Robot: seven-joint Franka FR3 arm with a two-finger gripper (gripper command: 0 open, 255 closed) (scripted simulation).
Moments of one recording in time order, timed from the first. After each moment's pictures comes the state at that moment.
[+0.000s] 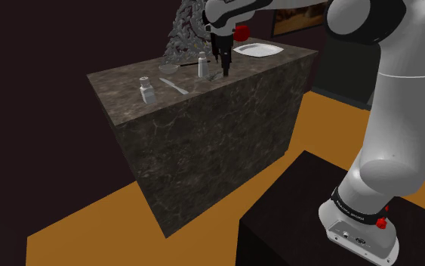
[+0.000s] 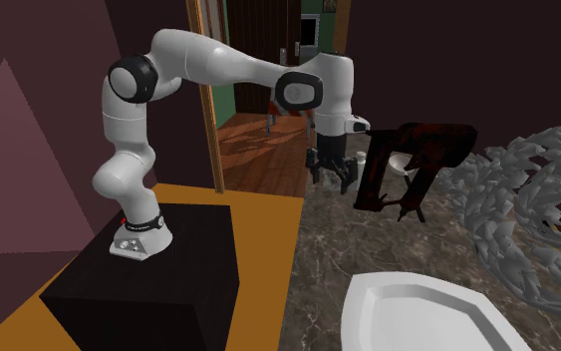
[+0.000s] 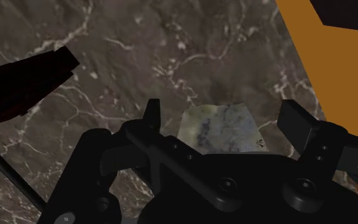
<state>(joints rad) 0.06 0.26 -0.22 -1.56 0.00 1.88 -1.01</state>
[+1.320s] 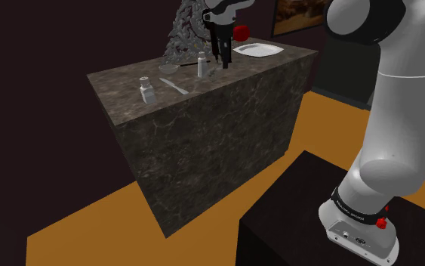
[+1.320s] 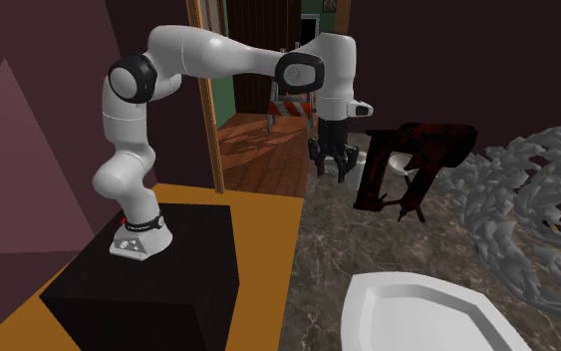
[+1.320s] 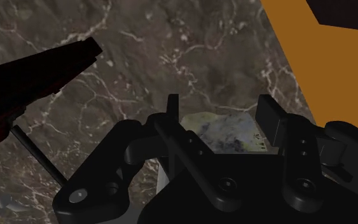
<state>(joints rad) 0.06 0.26 -0.22 -1.46 0.00 1.78 -1.01</state>
